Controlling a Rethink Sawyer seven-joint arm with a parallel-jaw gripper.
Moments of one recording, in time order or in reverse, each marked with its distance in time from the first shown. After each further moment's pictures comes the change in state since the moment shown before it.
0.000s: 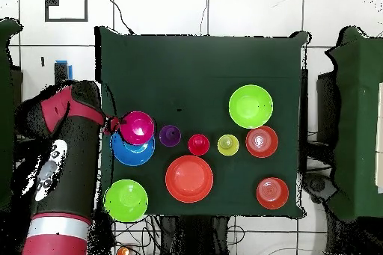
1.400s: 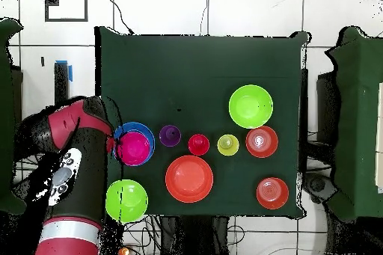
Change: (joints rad) arm -0.034 -0.085 0.103 0.174 0.011 0.000 0.000
